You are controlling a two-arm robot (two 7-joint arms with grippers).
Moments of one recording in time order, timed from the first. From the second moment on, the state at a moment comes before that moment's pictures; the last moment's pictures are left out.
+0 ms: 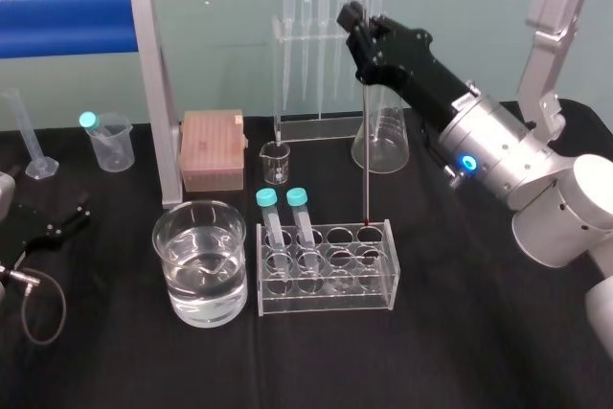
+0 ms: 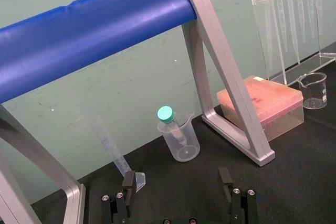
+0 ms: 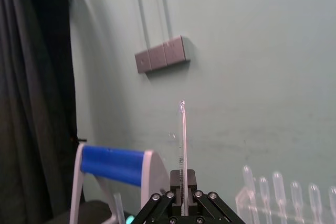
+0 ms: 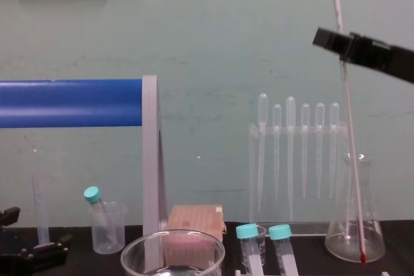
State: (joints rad) left arm -0.20 0.60 0.45 -1.41 -0.25 -0.12 0.03; right arm 0.29 0.35 -0.24 -1.61 0.62 -0.03 0.39
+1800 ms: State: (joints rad) left arm -0.20 0.60 0.45 -1.41 -0.25 -0.12 0.03; right arm 0.57 0.22 -0.52 -1.34 0.77 -0.16 0.73
